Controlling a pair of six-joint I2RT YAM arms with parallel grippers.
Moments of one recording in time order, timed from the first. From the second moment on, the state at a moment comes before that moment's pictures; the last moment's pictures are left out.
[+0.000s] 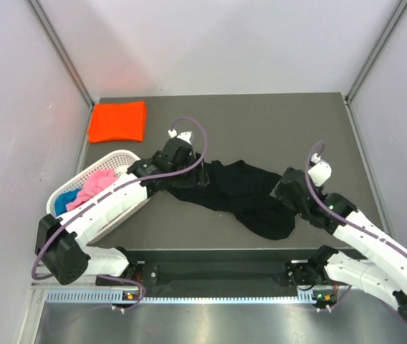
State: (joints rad) left arm -0.71 1.31 1.12 -0.60 -0.05 -0.64; right arm 0.76 0.83 0.76 -0.78 0.59 1.04
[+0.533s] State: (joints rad) left arm -0.58 1.53 1.02 -0.37 0.23 -0.62; right arm 0.26 1.00 0.54 -0.47 0.19 0.83
